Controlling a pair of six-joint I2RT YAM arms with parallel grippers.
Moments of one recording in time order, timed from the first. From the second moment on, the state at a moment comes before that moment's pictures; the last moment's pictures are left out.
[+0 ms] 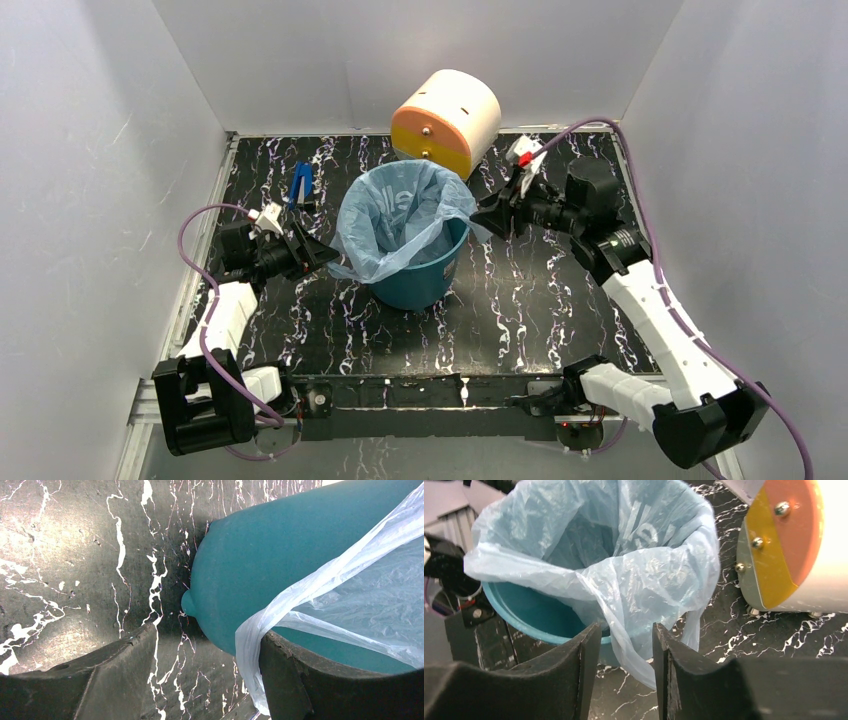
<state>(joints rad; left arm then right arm) 0.18 1.12 0.56 -0.19 0.79 -0.47 0.42 1.02 1.11 -0.33 -0.67 -0.07</state>
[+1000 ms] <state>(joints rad) 0.18 1.10 0.55 -0.19 0.79 -0.47 0.54 1.09 1.20 -0.48 -0.71 -0.34</state>
